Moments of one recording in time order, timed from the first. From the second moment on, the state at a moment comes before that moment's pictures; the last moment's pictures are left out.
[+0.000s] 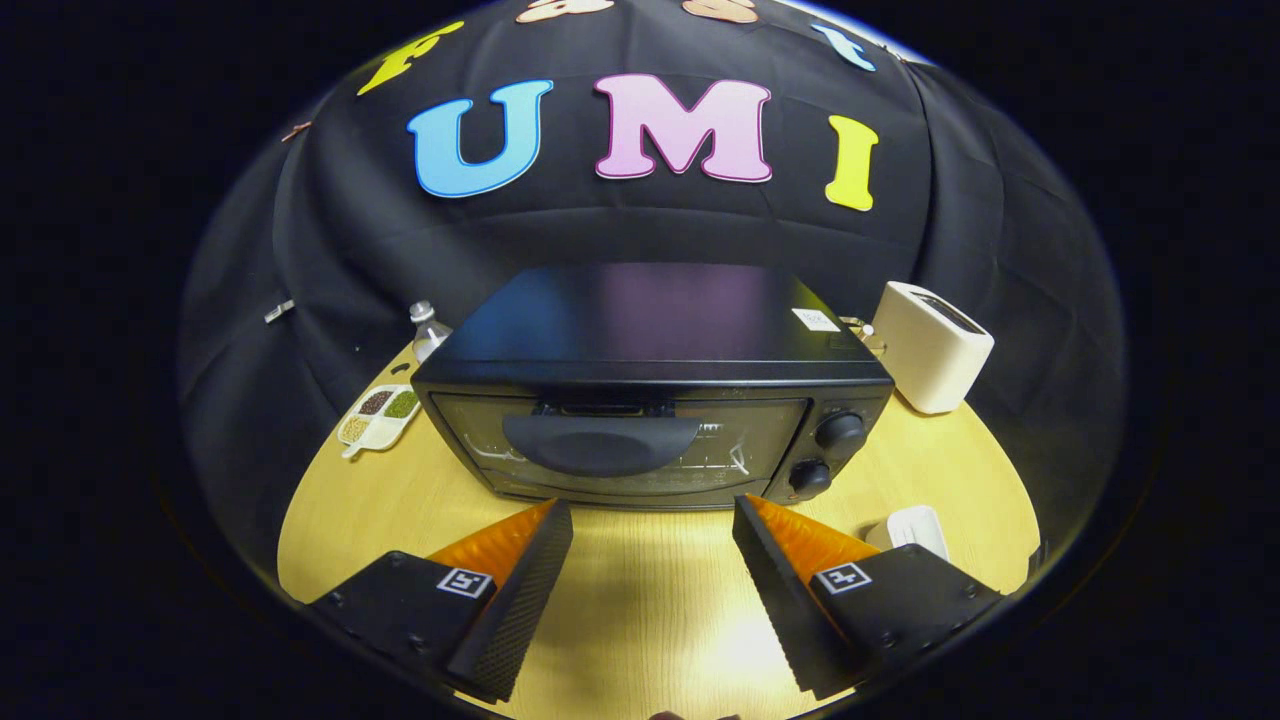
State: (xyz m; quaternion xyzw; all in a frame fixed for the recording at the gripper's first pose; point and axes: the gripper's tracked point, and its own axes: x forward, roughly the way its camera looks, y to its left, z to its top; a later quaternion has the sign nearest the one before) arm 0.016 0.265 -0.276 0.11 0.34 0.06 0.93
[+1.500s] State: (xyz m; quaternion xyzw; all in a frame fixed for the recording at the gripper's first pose) arm -0.024 0.069 0.014 0.09 0.05 0.03 0.99
